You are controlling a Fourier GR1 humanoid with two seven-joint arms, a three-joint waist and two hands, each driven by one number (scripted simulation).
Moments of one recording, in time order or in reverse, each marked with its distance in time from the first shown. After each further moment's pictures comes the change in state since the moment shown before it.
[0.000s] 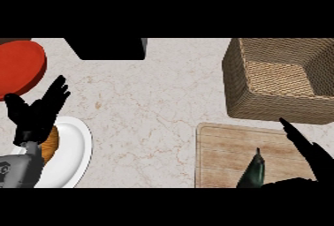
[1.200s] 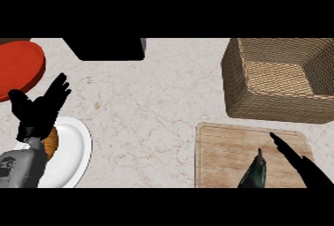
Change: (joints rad) left arm -0.040 -0.054 0.071 0.043 -0.078 -0.047 -0.005; right arm 0.084 0.057 -0.017 0.075 0.069 0.117 -0.196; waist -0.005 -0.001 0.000
